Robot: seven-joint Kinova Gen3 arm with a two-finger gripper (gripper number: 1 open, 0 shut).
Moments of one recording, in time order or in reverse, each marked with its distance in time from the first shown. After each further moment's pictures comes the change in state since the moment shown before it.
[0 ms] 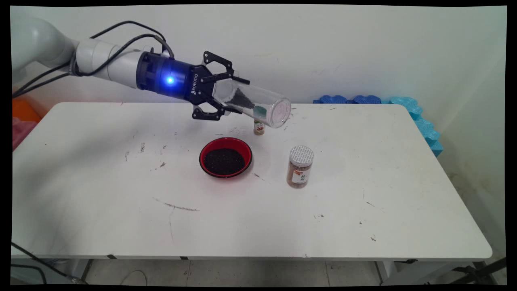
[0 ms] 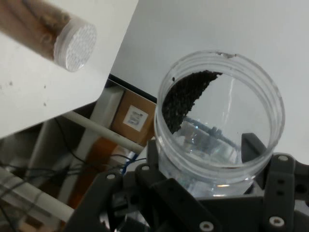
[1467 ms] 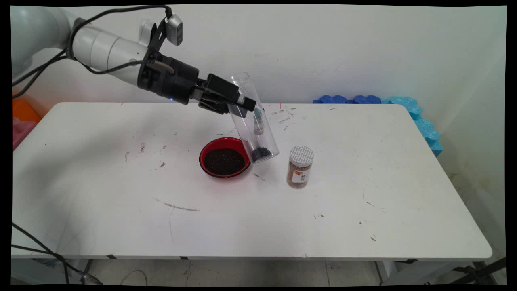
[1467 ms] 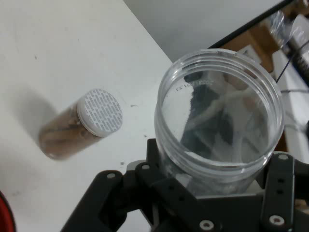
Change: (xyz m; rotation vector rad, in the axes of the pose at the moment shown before) arm -0.040 0.022 0.017 0.165 -0.044 1.117
